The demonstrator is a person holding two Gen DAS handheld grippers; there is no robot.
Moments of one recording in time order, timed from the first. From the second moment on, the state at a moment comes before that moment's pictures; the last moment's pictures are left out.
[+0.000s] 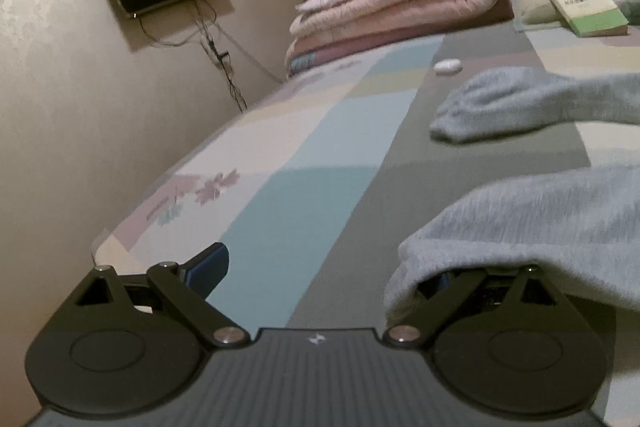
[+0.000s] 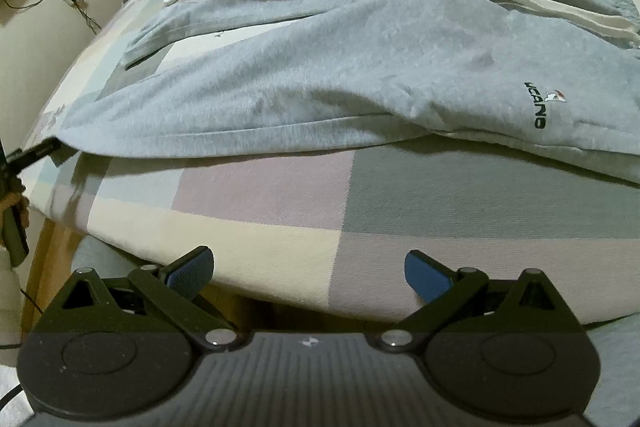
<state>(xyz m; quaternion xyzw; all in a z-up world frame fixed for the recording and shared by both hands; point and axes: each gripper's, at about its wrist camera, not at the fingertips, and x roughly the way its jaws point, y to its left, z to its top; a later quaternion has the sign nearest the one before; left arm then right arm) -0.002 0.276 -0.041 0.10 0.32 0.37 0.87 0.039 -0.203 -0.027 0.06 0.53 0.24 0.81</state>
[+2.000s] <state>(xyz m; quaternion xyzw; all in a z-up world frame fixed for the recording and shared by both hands) 0.022 0.294 -0.077 -0.09 0.37 0.15 0.91 0.053 -0.192 -0.042 0.05 0.55 0.22 0.80</state>
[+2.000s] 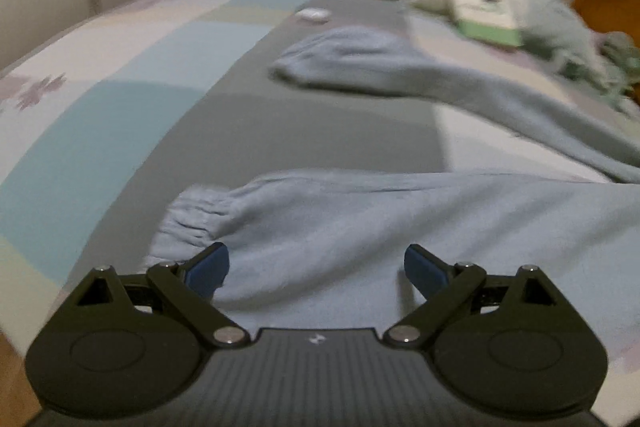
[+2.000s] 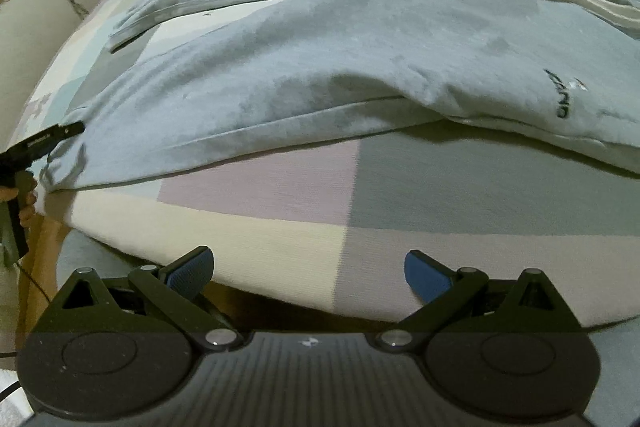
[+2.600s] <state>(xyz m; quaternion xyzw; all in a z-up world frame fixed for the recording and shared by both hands) 0.019 0.151 -0.015 0.09 0.32 0.03 0.94 0.073 -0.239 -0.054 0.07 0.52 0.18 0.83</state>
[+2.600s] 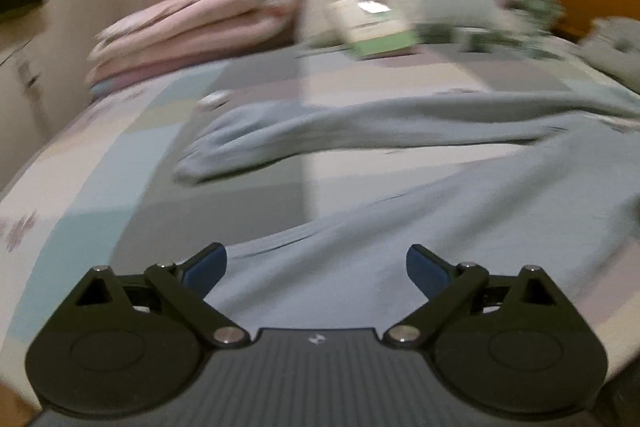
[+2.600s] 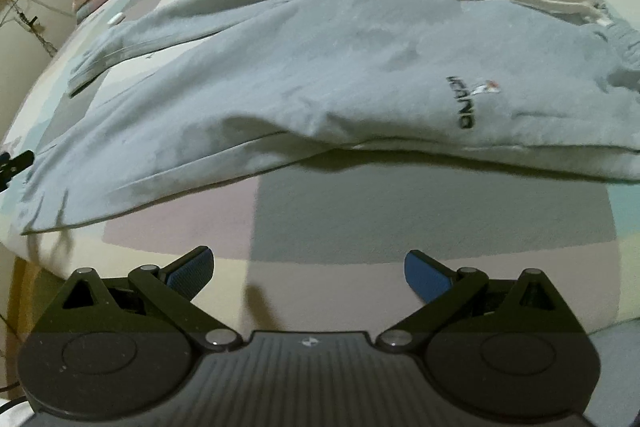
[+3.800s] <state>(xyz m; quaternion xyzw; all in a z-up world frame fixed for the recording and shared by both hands) 0.077 -0.074 -0.059 0.14 0.37 -0.15 0.91 0.093 -0.306 -0.049 0.13 0.49 0.23 0.83</state>
